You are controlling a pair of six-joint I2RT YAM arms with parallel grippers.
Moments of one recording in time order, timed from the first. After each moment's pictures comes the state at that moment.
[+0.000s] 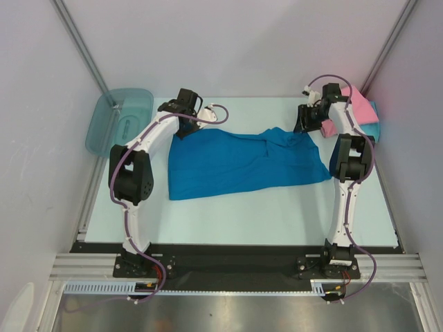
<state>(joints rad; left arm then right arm) -0.33 2.05 1.79 -0.79 -0.15 0.85 -0.07 2.45 2.21 -0.85 -0.49 -0.21</state>
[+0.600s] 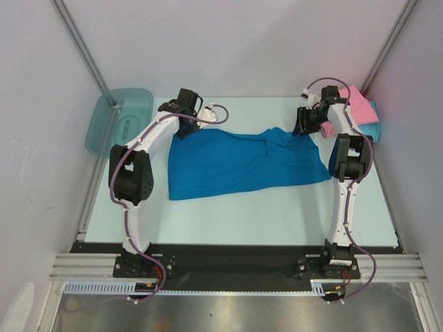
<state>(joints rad) -0.33 2.05 1.79 -0.80 -0.16 0.85 -0.08 2.48 2.22 -0.85 -0.50 -0.21</state>
